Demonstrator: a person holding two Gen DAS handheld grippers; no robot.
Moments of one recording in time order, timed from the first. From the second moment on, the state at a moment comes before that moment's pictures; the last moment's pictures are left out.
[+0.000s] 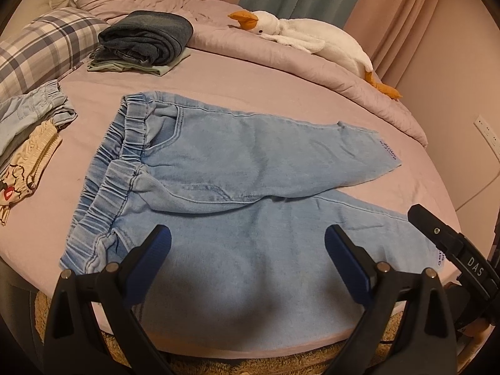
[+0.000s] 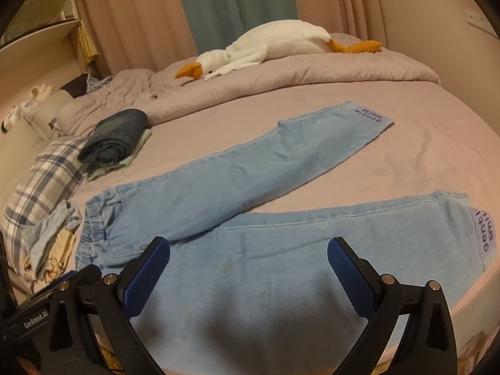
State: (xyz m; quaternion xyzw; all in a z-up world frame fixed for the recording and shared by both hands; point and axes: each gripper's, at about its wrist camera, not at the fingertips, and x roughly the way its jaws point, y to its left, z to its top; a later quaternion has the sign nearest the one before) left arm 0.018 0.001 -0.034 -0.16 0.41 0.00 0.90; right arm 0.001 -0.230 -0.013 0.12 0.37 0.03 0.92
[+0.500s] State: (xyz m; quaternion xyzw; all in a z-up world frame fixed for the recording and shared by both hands) left arm 0.040 0.020 -0.051 -0.19 0.43 0.00 0.88; right arm 0.089 -0.258 -0.004 0.21 0.39 0.04 0.89
